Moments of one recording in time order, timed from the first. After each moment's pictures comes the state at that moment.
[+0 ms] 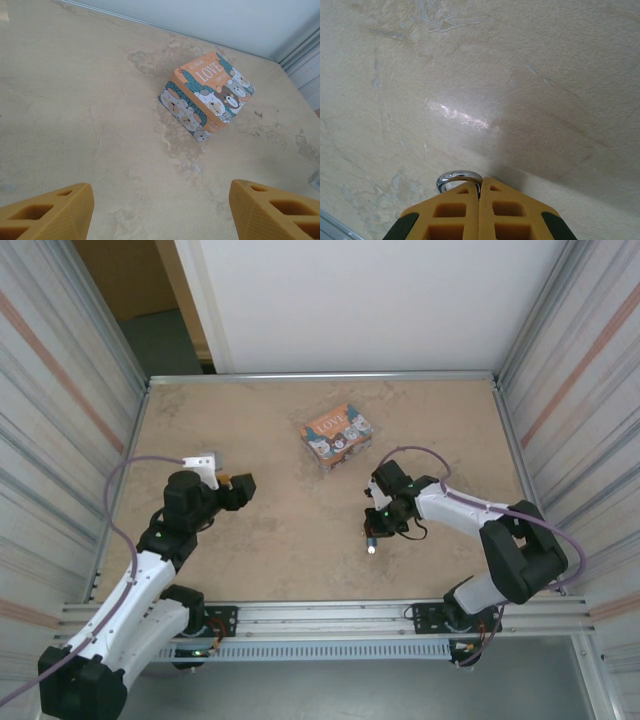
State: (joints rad) left arm -0.30 0.76 0.51 -0.16 0.13 -0.39; right arm 0.57 1.49 0.78 -0.61 -0.31 0.38
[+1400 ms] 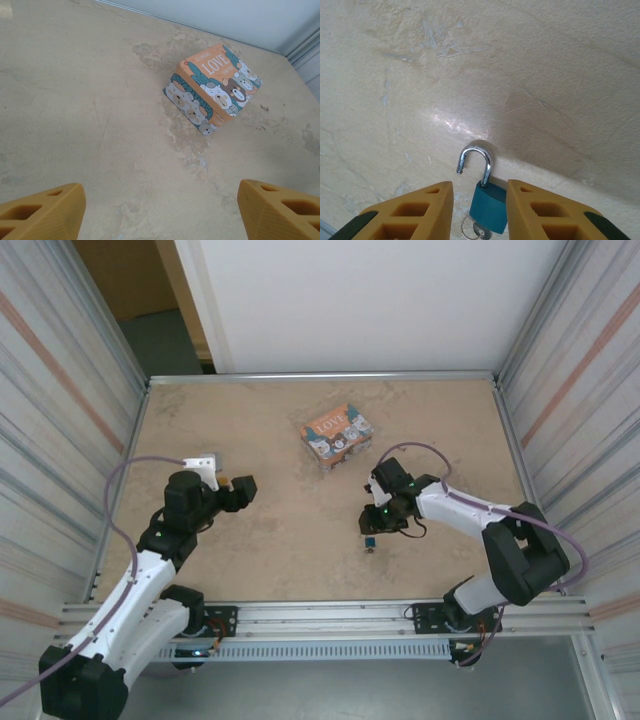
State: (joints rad) left arm -0.29 0.77 0.51 -0.19 0.13 -0.38; right arm 0.57 1.46 0.79 -0.60 -0.27 0.38
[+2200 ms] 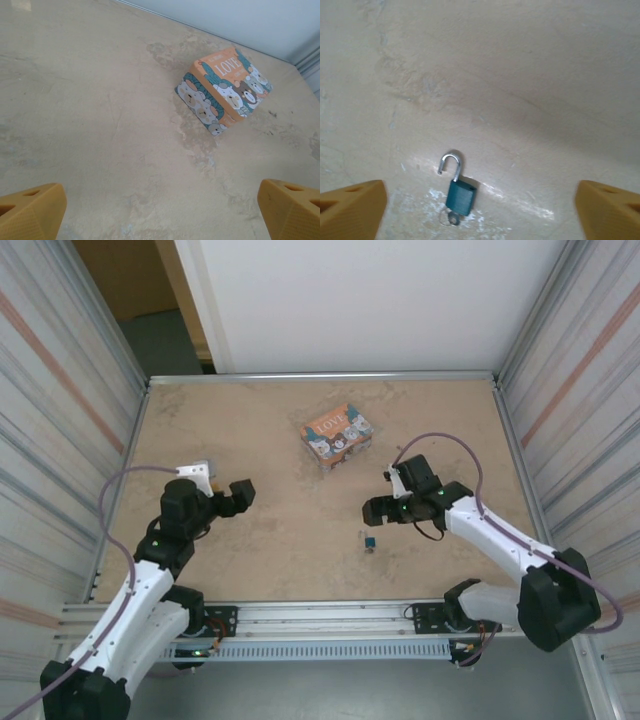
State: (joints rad) left arm -0.27 0.68 0.46 -0.22 0.11 -0.42; right arm 0.49 1.18 0.73 -0.61 -0.16 0.32
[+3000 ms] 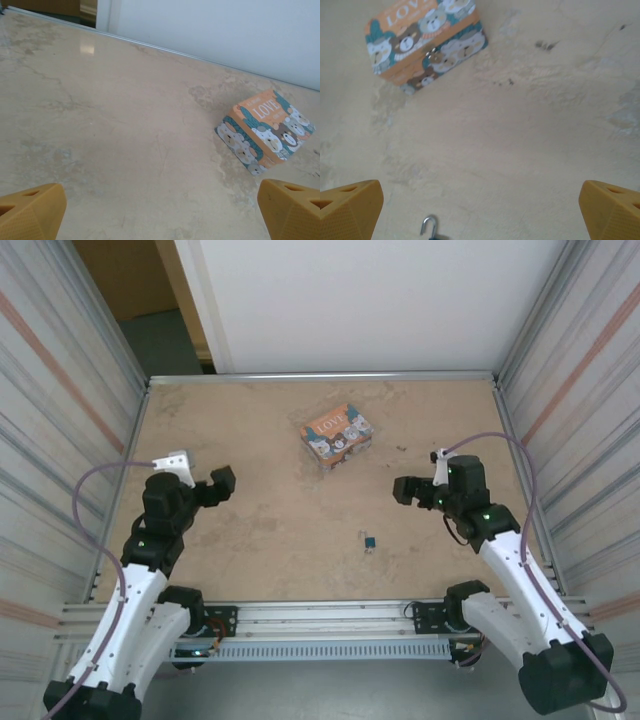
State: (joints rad) left arm -0.17 0.65 0.57 -0.31 -0.03 -0.32; right arm 0.24 0.83 0.67 -0.51 -0.12 0.30
